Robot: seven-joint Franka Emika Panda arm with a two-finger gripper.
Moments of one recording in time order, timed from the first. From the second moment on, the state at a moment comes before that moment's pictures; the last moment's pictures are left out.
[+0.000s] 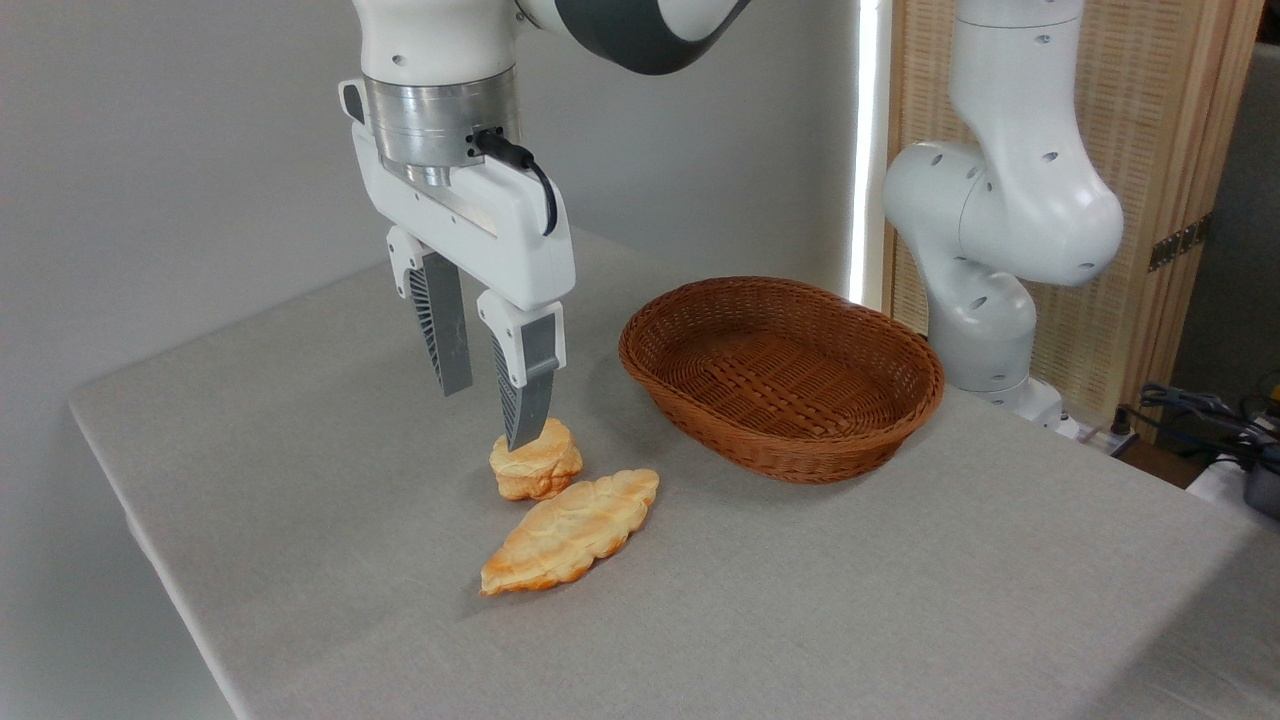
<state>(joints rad) -0.04 -0.02 0.01 -1.74 -0.09 1.80 0.75</state>
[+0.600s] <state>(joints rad) -0.03 -0.04 0.02 -1.73 -0.09 1.75 0.76</state>
